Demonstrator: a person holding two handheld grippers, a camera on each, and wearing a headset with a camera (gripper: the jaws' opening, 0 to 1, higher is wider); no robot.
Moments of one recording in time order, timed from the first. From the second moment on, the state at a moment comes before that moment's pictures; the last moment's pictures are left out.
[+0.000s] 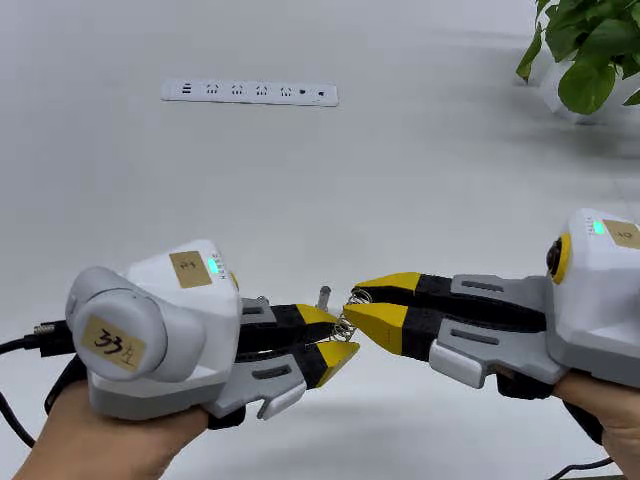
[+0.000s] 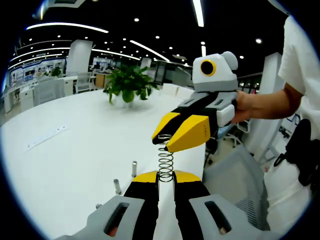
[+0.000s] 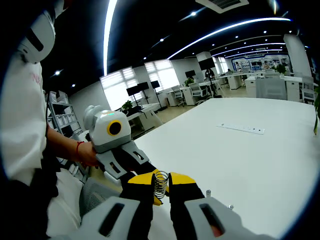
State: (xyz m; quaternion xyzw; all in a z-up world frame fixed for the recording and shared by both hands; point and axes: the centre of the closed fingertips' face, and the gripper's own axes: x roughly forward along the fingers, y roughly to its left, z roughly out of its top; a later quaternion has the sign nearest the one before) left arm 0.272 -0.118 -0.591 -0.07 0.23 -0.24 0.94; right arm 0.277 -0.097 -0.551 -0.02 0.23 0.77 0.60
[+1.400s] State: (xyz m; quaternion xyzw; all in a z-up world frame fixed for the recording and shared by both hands) left arm 0.269 -0.114 -0.592 -0.07 0.21 -0.25 0.94; right arm 0.249 -0.096 -0.563 -0.45 0.13 0.86 0.19
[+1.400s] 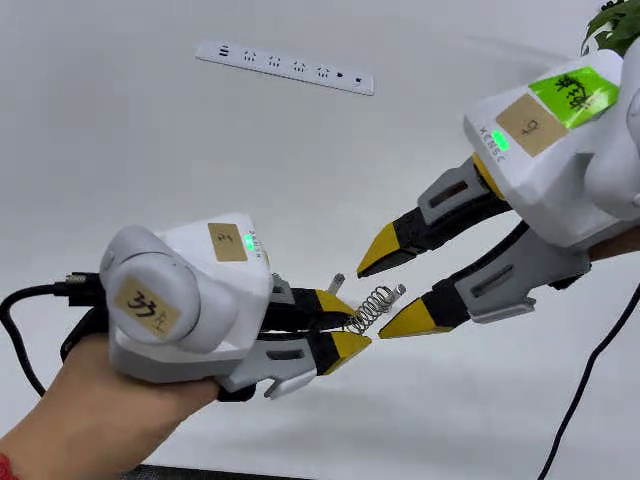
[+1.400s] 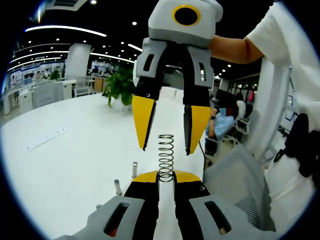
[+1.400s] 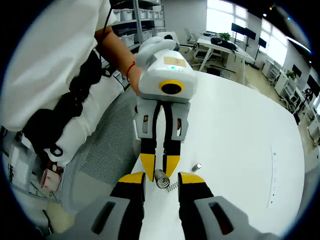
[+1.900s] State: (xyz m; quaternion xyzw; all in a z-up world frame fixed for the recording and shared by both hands) left arm 0.273 -0.112 -0.589 -0.07 0.21 -0.25 0.94; right arm 0.253 -0.099 -0.576 -0.50 0.12 0.85 0.13
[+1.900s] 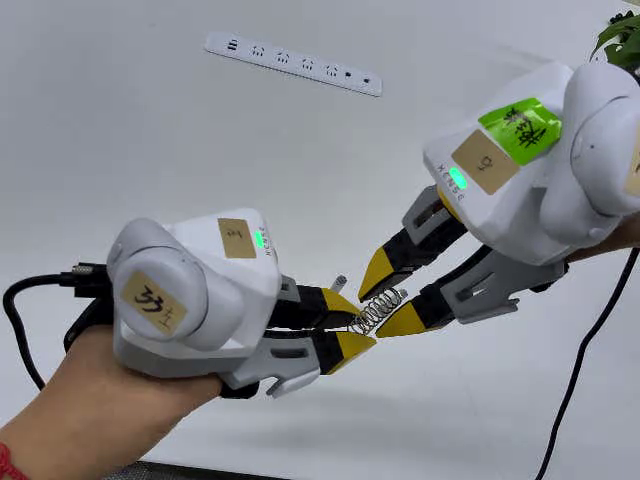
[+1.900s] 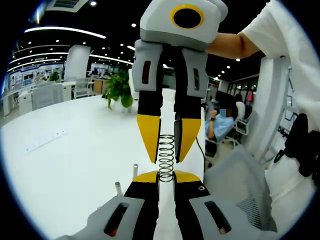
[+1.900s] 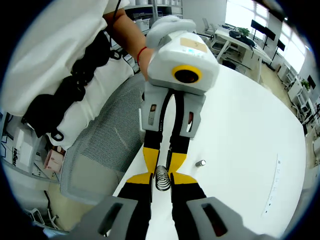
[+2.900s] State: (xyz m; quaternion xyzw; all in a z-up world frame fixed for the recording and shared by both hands) left arm 0.271 -0.108 -0.595 -0.06 0.20 -0.25 0.94; right arm 0.255 -0.098 -0.580 -0.51 0.14 0.84 0.13
